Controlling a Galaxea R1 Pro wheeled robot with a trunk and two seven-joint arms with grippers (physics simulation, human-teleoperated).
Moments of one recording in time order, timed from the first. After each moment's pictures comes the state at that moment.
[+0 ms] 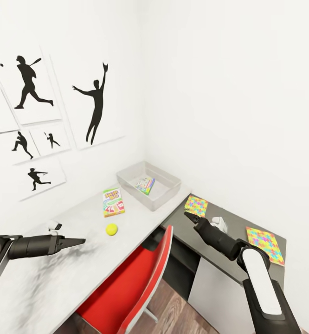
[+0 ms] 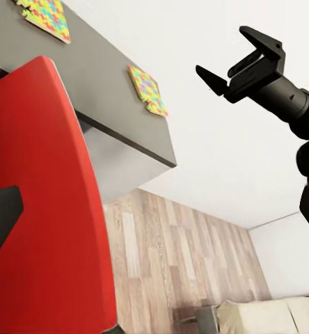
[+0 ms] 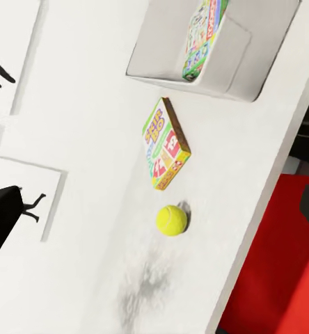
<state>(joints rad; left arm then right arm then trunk) -0.51 0.45 0.15 -1.16 0.11 0.91 -1.57 -0.34 0.06 -0.11 -1.59 -1.08 0.80 -0.13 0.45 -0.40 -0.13</state>
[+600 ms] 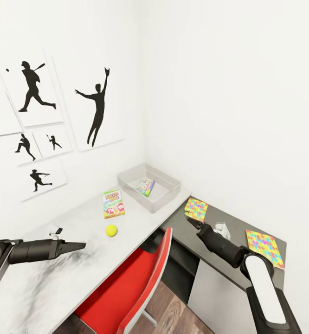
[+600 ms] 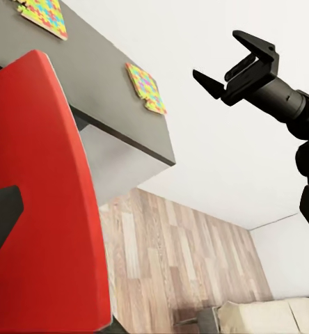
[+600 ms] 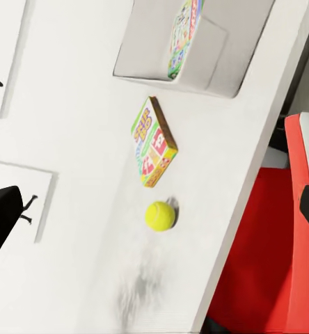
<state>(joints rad) -0.48 0.45 0.15 -1.16 0.11 0.89 -1.57 -0.30 0.06 -0.14 -1.59 -1.08 0.80 -0.13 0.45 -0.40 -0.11</state>
